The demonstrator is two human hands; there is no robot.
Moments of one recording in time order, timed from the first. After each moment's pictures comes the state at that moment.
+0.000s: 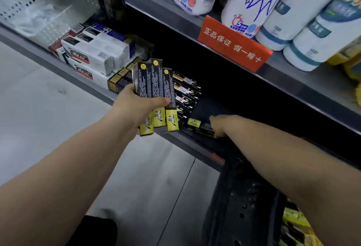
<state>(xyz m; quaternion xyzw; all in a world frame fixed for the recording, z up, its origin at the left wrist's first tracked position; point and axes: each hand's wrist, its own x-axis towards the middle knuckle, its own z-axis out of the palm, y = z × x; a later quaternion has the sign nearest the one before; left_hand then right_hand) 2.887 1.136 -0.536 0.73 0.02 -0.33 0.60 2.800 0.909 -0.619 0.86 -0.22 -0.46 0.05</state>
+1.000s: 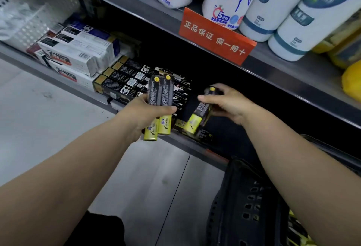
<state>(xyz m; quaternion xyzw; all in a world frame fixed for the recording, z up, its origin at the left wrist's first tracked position) 2.877 1.105 -0.553 0.70 -0.04 -0.46 0.55 2.774 0.911 -0.546 0.69 -0.41 -0.02 -0.60</state>
